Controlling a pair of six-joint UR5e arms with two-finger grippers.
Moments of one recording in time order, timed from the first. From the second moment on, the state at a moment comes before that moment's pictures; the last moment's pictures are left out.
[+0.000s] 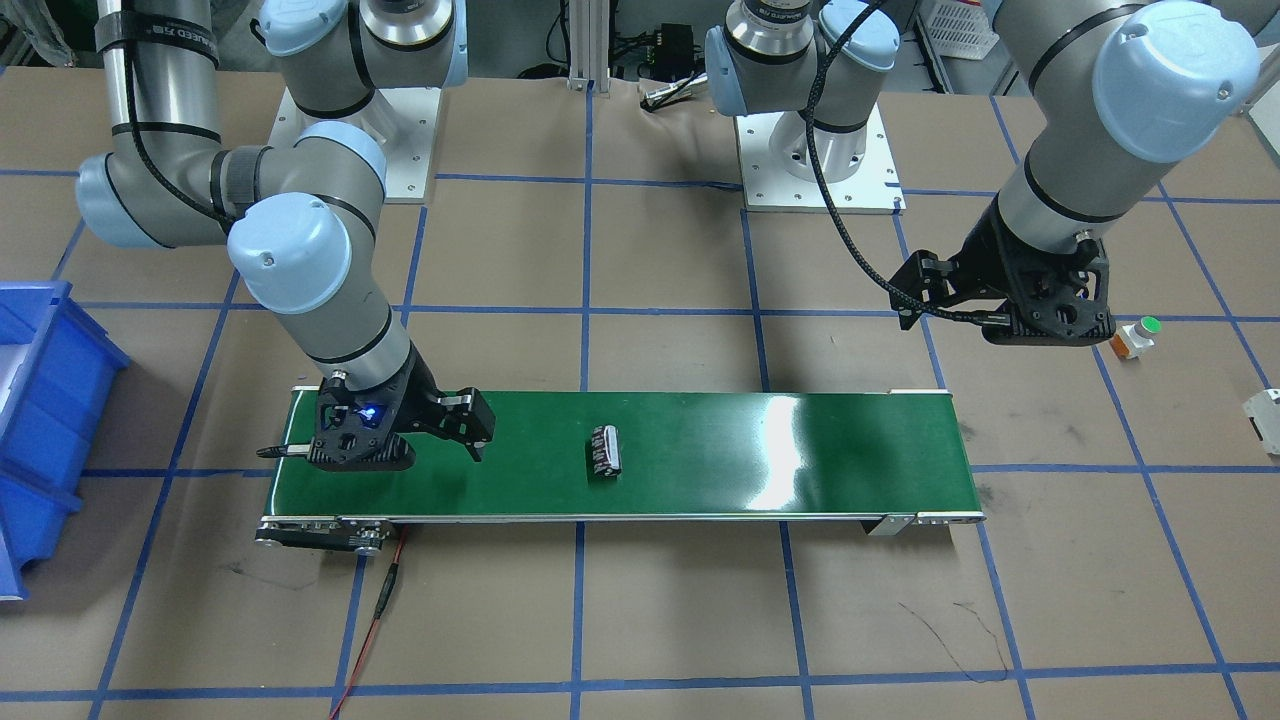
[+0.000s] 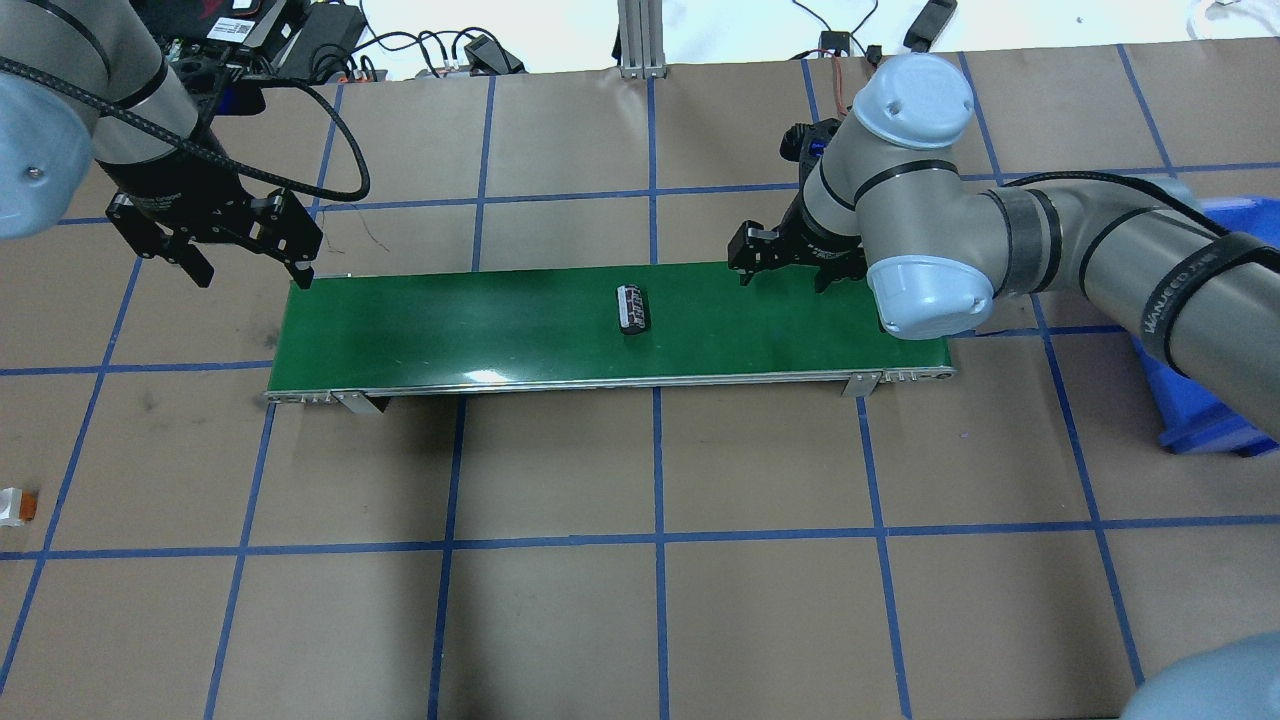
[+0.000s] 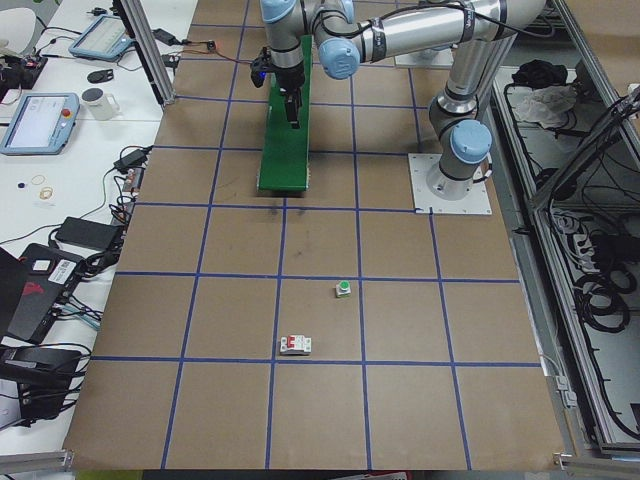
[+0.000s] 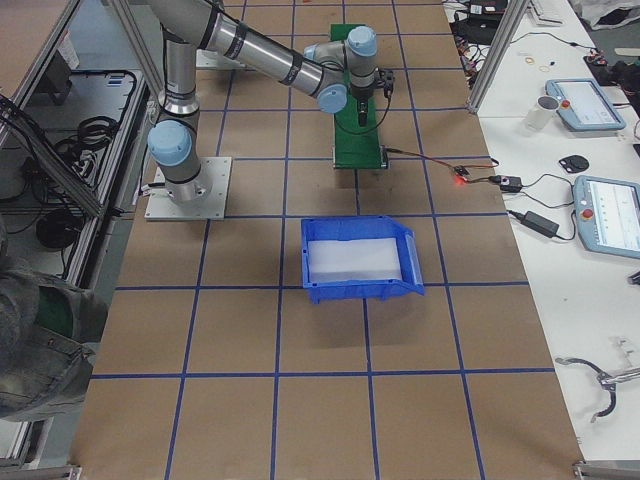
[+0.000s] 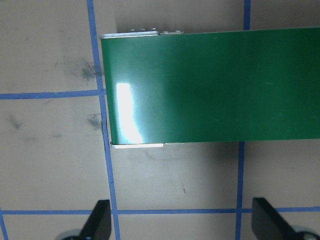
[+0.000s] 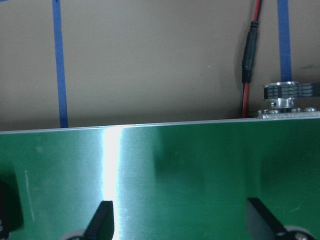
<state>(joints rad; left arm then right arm) -1.40 -1.64 -1.64 -1.52 1.65 0.20 1.65 -1.27 1.84 -2.29 -1.41 0.15</state>
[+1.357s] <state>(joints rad) -1.40 -1.64 -1.64 -1.52 1.65 0.20 1.68 -1.26 1.87 -2.30 -1.43 0.19</state>
